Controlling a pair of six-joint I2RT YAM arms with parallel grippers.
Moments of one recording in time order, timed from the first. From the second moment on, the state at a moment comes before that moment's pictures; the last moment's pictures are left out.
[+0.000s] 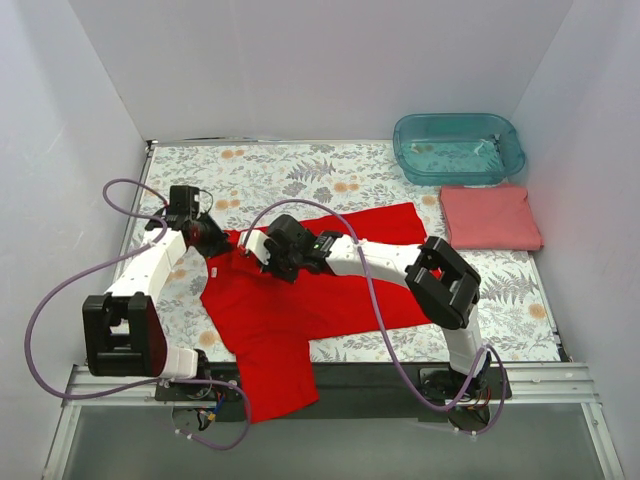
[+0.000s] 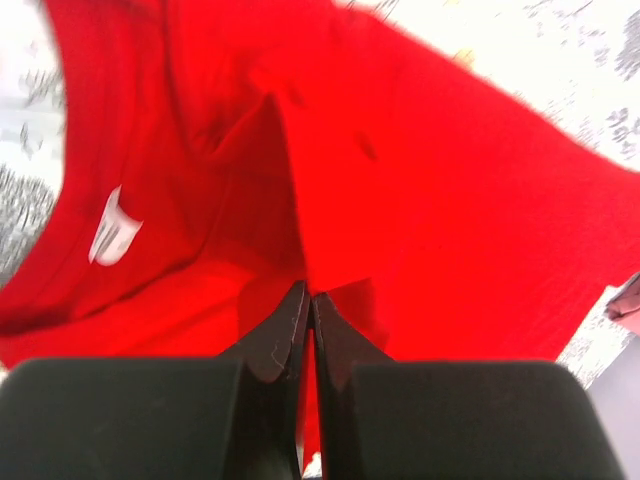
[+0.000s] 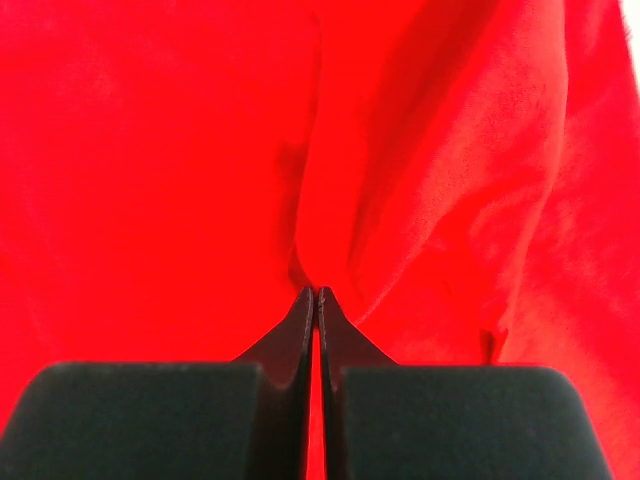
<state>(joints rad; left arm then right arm) -0.02 1.40 0.98 -0.61 0.16 -0.72 1.06 1.99 1.47 -0.28 -0.19 -0.32</state>
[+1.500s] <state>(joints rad) -0.02 1.16 0.59 -0.75 0.32 -0.82 1.05 1.98 1.54 -0.66 -0.20 -0.46</state>
